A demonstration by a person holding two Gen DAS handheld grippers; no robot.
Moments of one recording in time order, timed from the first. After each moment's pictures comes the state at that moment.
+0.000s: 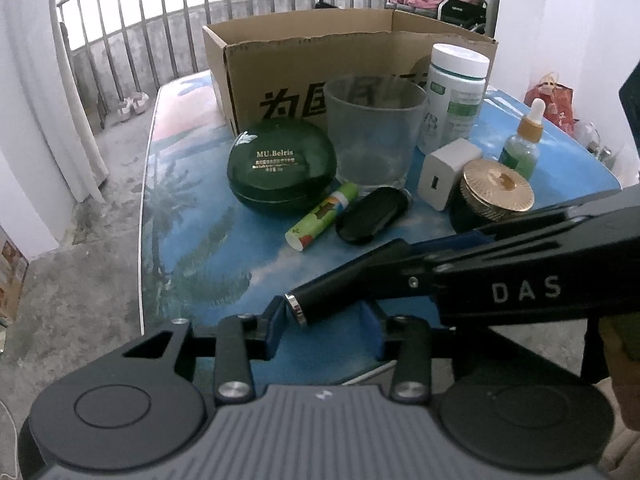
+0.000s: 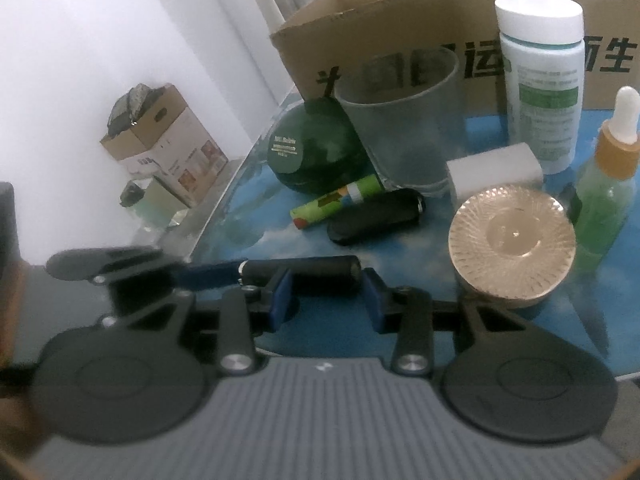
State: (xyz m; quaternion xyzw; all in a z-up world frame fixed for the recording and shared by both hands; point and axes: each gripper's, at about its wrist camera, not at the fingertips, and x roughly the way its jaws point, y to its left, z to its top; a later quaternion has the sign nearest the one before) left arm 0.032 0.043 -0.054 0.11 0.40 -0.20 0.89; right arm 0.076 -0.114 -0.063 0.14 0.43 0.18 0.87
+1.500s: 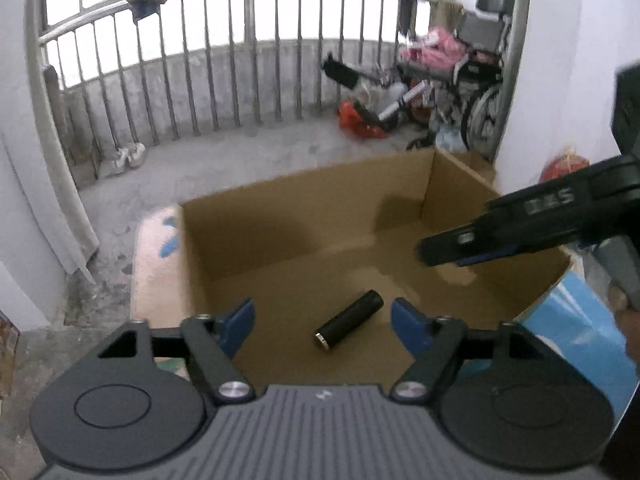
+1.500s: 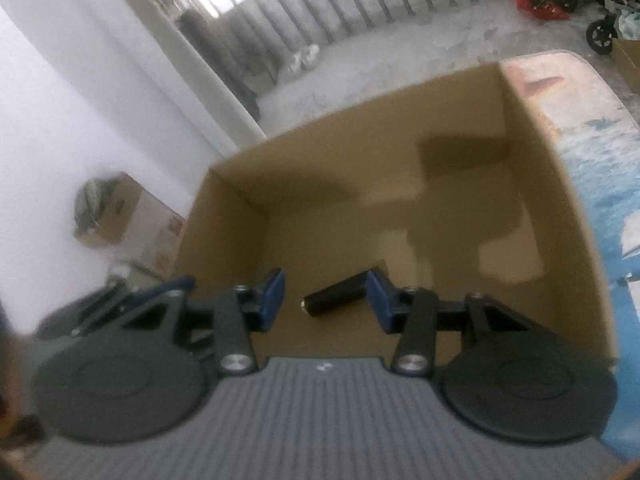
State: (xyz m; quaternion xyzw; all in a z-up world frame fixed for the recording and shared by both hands) left arm 0.237 -0.024 0.052 0.07 0.35 -0.21 0.91; right arm 0.315 -0.255 0.040 0.22 0.44 0.12 0.86
